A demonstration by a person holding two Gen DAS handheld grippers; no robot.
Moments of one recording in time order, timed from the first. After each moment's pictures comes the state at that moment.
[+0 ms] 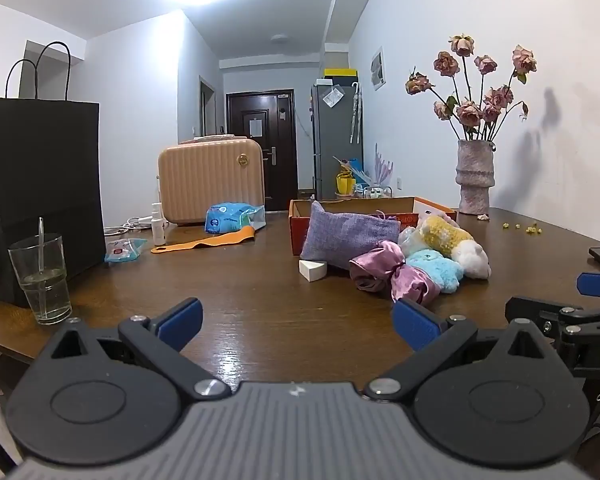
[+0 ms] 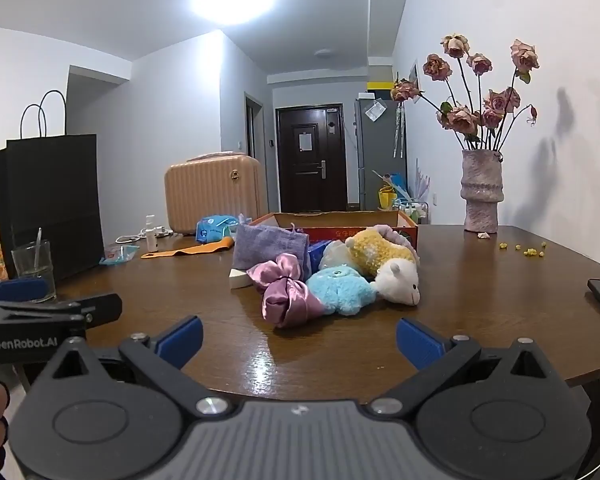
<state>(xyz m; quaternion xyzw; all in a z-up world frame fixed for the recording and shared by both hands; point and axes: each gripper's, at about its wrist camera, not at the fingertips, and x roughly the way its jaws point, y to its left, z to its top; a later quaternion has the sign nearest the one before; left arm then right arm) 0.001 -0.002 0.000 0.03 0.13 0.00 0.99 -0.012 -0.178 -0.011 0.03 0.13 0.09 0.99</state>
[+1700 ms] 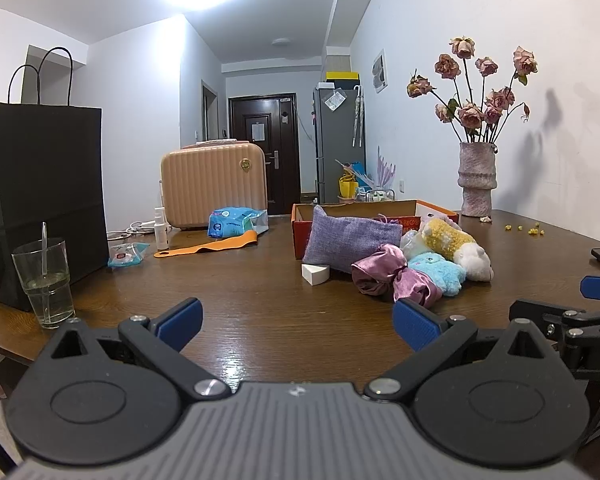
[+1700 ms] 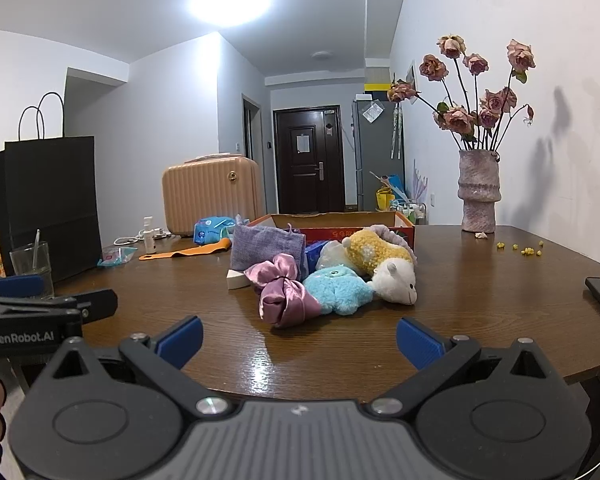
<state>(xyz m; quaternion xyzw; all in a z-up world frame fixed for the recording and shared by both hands) 0.000 -0.001 0.000 0.03 0.12 0.00 0.99 -0.012 -0.181 -0.014 0.04 0.13 0.09 0.99</state>
